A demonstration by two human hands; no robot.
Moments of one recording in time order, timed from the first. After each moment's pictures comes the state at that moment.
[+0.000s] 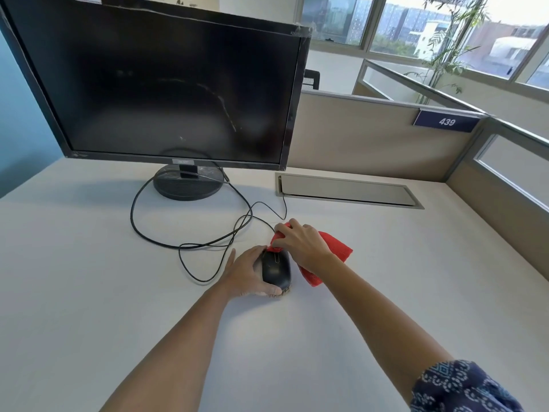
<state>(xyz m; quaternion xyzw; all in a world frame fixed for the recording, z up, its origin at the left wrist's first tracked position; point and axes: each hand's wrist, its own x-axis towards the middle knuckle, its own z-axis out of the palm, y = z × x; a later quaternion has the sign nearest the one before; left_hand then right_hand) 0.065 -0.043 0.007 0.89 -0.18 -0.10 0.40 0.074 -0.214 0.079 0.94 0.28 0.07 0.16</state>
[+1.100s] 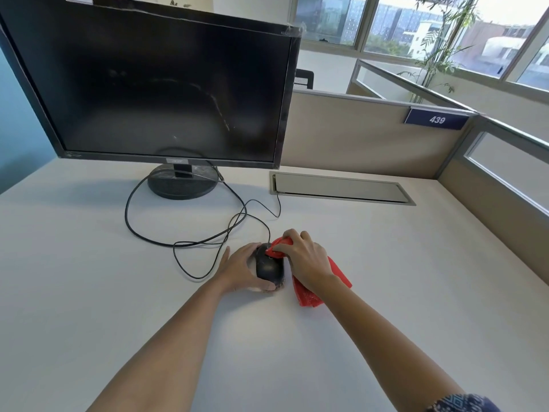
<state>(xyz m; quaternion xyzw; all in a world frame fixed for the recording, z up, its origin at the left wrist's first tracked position) 0.062 -0.044 0.015 0.90 -0.17 -0.11 0.39 0.029 -0.219 0.064 0.99 0.13 0.07 -0.02</state>
